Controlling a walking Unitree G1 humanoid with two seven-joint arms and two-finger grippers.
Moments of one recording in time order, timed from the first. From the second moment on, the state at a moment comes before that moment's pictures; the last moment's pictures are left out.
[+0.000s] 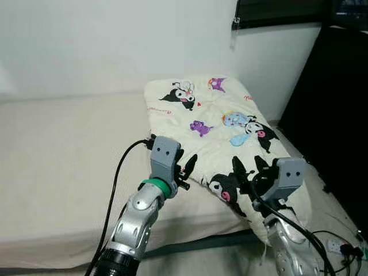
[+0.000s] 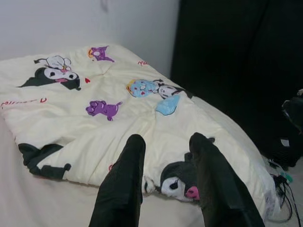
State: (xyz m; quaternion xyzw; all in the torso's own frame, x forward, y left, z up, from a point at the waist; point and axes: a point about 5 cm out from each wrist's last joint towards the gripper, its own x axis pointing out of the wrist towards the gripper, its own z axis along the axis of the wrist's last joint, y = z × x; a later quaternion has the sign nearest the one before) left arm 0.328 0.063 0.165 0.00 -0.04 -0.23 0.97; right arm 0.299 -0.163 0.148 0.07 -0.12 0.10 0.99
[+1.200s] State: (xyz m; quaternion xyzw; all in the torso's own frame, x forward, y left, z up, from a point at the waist) left arm 0.328 0.067 0.163 0.00 -0.04 -0.23 0.97; right arm 0.300 -0.162 0.142 0.07 -0.11 0.09 0.99
